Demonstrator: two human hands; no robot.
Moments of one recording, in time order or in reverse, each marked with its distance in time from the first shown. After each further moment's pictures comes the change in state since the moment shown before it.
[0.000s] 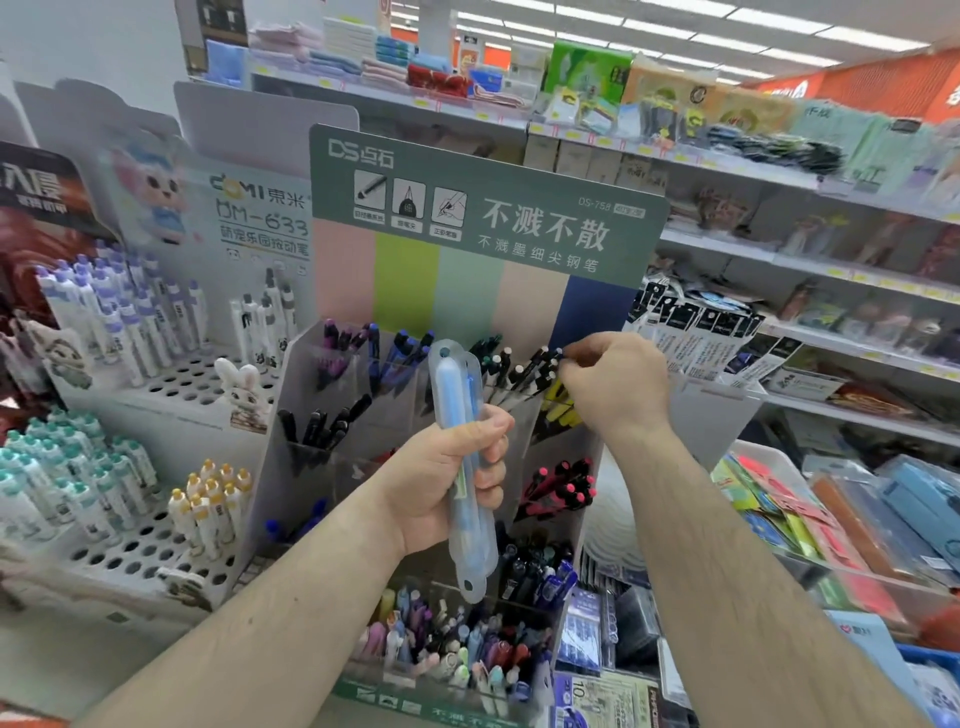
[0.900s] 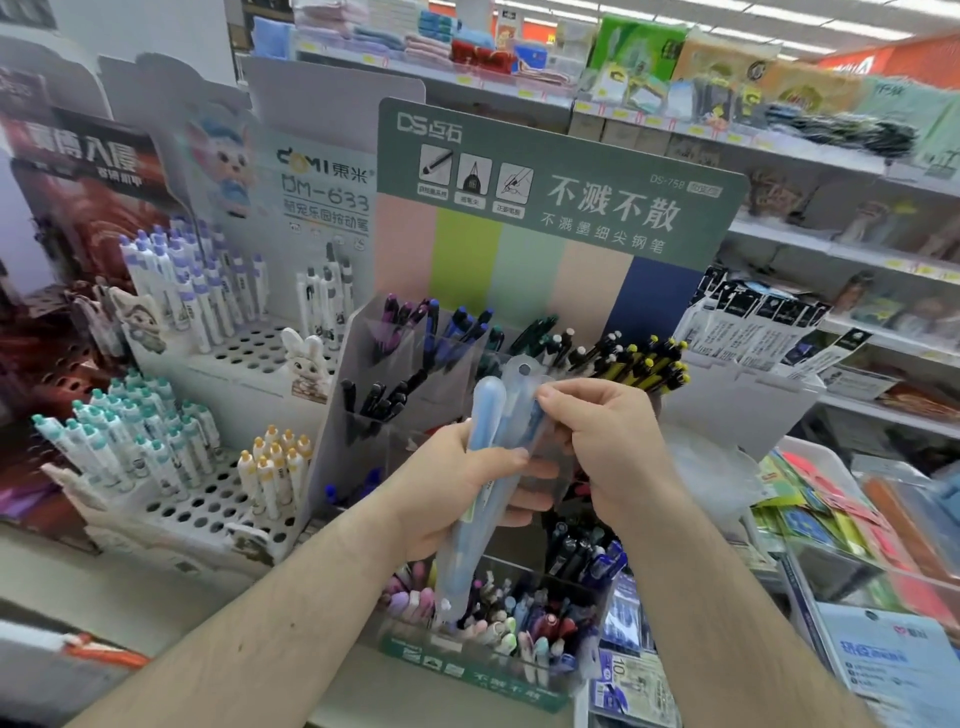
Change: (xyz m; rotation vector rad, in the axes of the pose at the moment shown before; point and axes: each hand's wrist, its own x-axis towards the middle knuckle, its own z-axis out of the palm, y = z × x) left_hand -0.044 0.002 -0.017 0.405 0.138 -0.028; right_hand -0.080 -0.035 0.020 0.712 -0.319 0.232
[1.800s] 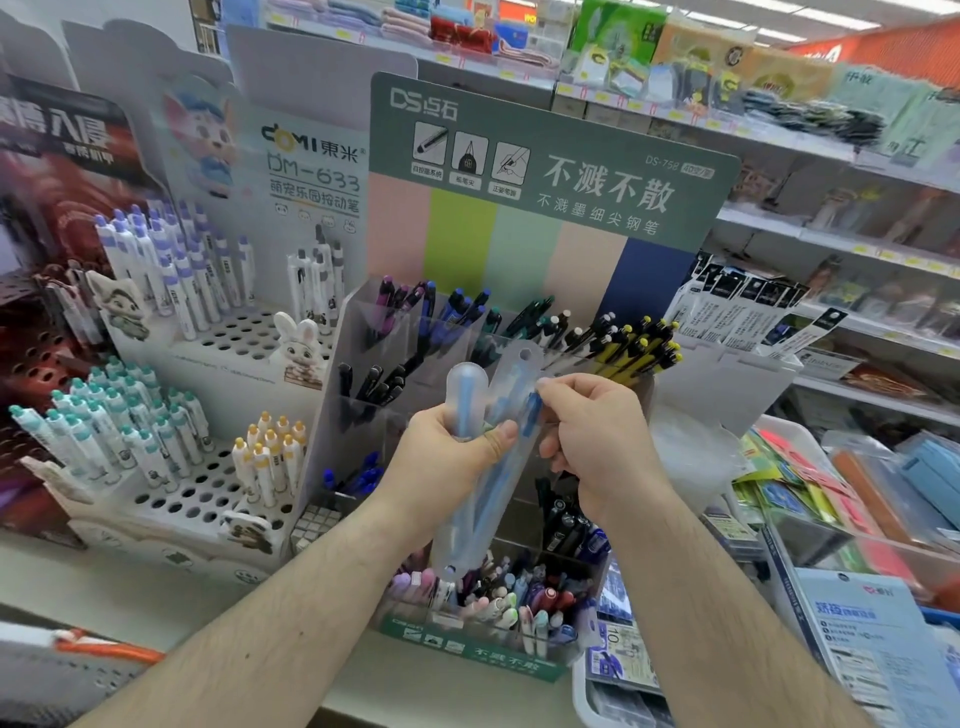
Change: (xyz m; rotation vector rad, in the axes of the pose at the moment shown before) left_hand 0.001 -0.020 -0.007 0.064 0.303 0.178; right_hand -0.018 0.002 0.016 -0.029 0.100 0.124
